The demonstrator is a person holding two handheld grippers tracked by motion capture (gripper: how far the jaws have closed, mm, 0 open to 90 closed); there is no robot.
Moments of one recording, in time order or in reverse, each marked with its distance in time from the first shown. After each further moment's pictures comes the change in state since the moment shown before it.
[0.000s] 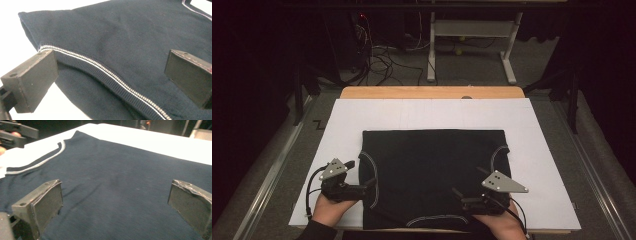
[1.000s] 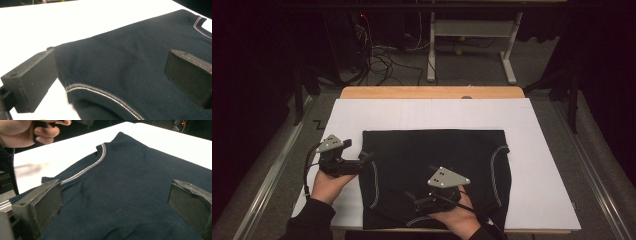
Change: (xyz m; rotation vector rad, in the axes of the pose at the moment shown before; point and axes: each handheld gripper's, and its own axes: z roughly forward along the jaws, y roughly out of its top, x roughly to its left) left arm 0.034 0.050 0.009 -0.045 0.020 -0.018; right arm 0.075 0.030 0.075 0.038 0.162 -0.101
